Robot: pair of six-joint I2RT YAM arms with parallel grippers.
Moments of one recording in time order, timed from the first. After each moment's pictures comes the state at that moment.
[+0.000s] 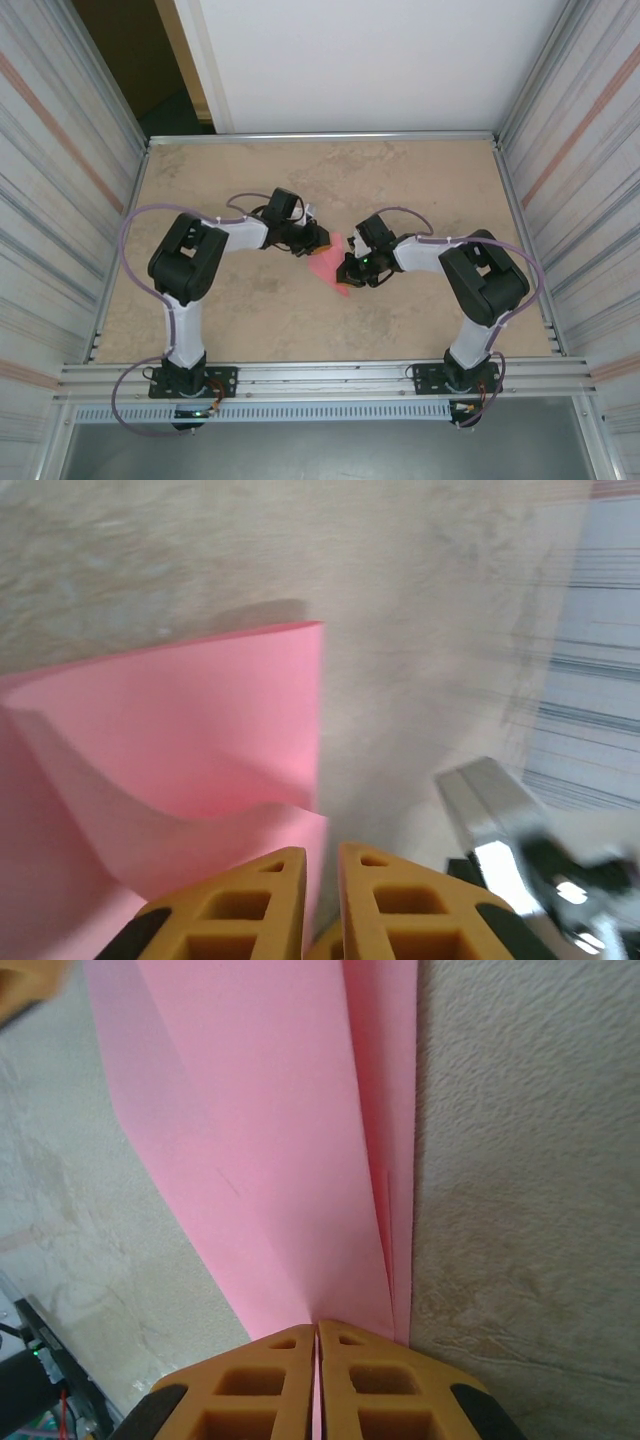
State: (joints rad) left arm -0.52 1.97 1.13 -0.04 0.68 -0.81; right arm 0.58 1.76 0.84 -0.21 -0.53 0.70
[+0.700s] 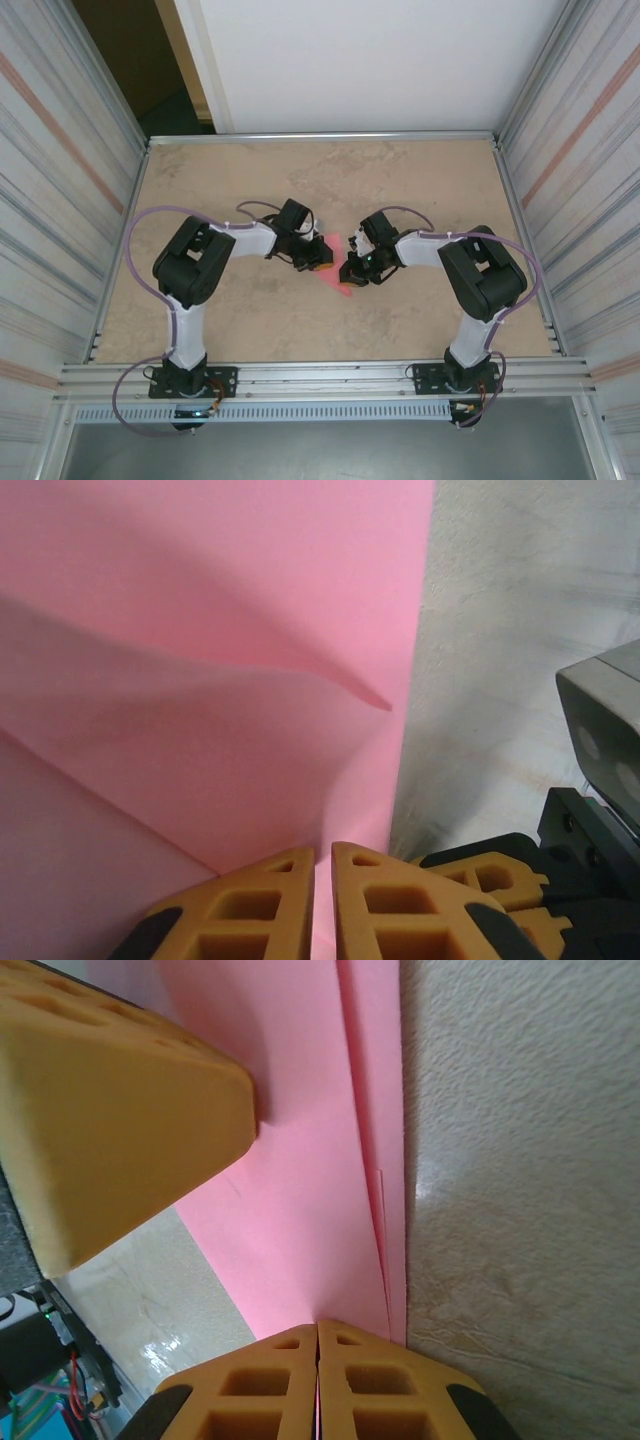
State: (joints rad) left arm -0.59 1.99 1.13 -0.19 0.63 -0.77; right arm 0.54 1.79 0.87 -0.27 -0.62 0.62
